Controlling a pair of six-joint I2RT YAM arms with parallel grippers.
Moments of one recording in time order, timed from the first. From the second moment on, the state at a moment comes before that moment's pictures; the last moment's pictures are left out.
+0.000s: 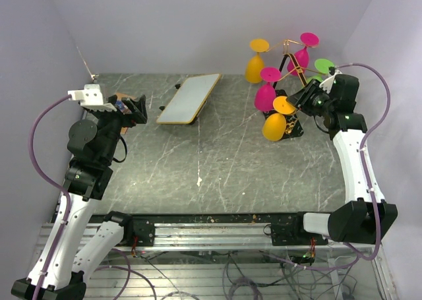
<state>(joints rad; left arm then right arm) -0.27 0.72 0.96 -0.09 -0.14 -0.19 -0.08 1.27 1.28 -0.48 -0.36 0.49</state>
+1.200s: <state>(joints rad) -0.27 0.72 0.96 -0.09 -0.14 -0.19 -0.09 1.21 1.19 -0.43 -0.34 0.77</state>
